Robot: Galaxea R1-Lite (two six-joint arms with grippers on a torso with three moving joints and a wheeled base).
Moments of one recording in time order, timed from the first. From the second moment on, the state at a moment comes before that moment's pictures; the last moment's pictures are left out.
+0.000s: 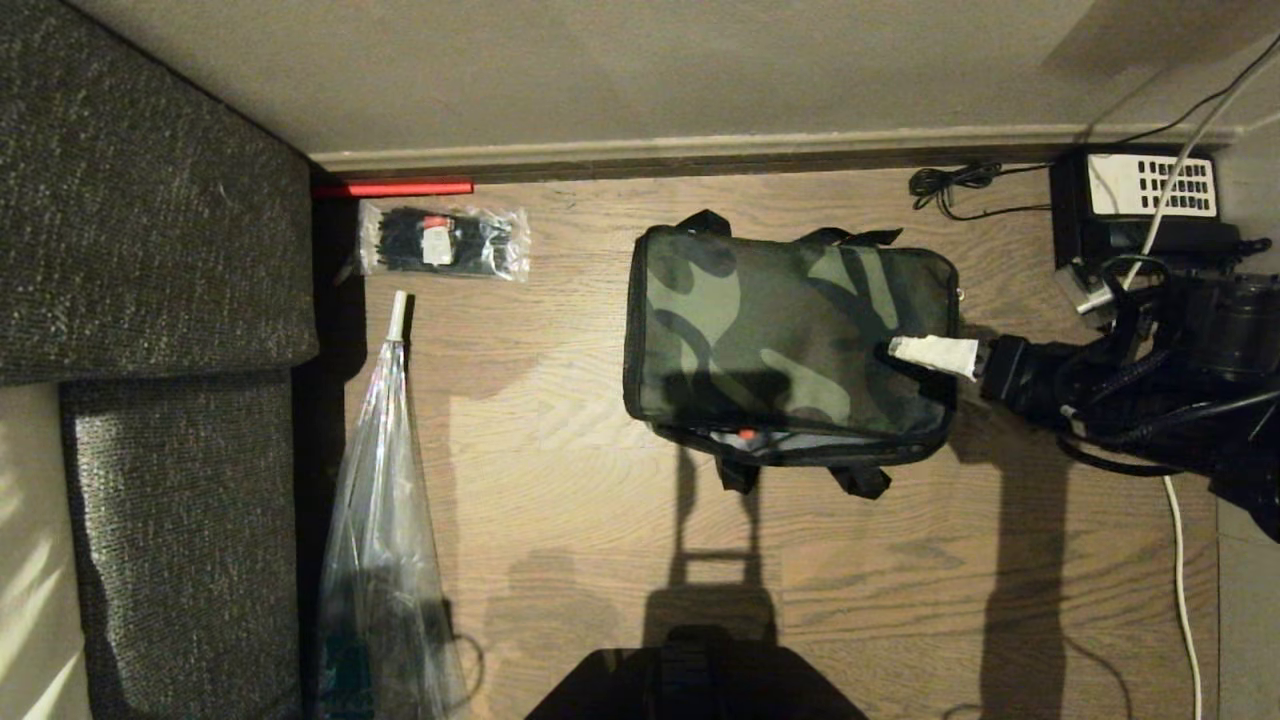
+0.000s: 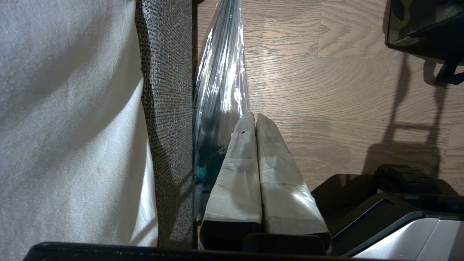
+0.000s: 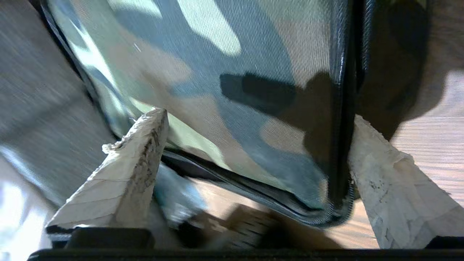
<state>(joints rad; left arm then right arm) 0.00 0.00 0.00 0.01 0.01 -0.01 0.08 1.68 -0.74 -0.78 0.52 0.51</state>
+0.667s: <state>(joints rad) 0.00 0.00 0.00 0.01 0.01 -0.01 0.08 1.64 -0.92 -0.78 0.51 0.94</state>
